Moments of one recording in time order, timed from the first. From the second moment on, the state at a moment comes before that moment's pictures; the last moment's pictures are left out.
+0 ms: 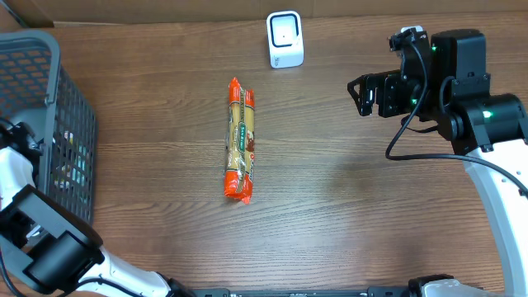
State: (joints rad) left arm 0.80 1.93 1.41 -0.64 0.07 0.06; right arm 0.16 1.42 1.50 -0.87 -0.31 0.07
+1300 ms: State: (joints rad) left arm 0.75 2.07 2.21 -1.41 0.01 0.02; right arm 0.16 1.42 1.50 -0.87 -0.31 0.07
